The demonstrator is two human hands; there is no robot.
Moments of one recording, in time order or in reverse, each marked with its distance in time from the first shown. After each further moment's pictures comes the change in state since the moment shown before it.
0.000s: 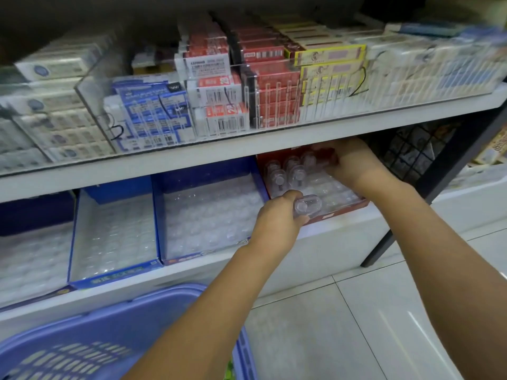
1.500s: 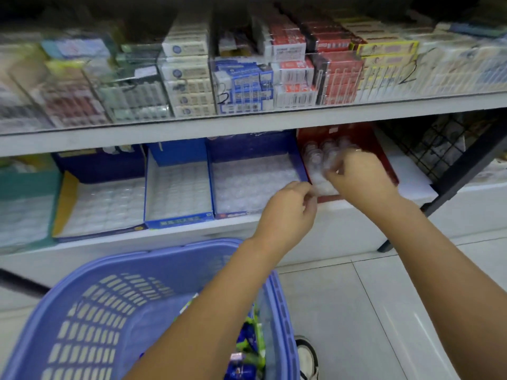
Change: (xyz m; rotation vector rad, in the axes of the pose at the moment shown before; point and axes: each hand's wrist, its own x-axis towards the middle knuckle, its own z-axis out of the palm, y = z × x) left_hand -0.073 -0.020 -0.039 -0.030 0.171 0.160; right_hand -0.068 -0.095 0.014 -0.023 0.076 0.098
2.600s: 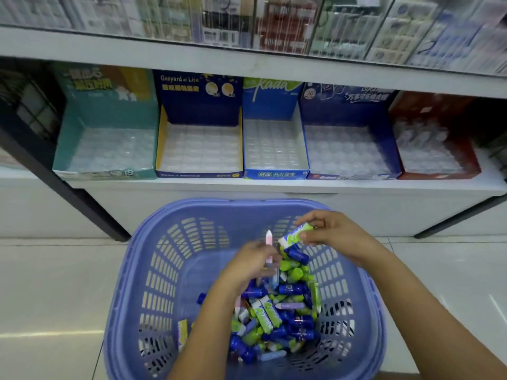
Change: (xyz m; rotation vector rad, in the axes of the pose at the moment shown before) left_hand -0.183 -0.156 -0.089 -0.863 -0.244 -0.965; right_hand -0.123 -0.126 0.122 0.826 -0.789 0.238
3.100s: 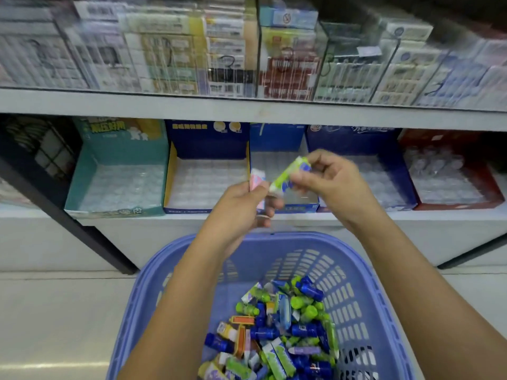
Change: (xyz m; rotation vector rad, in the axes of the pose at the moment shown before) left_hand -0.032 0.144 -0.027 -0.129 0.096 0.462; right_hand 0.035 -0.127 0.000 0.215 0.165 -0.607
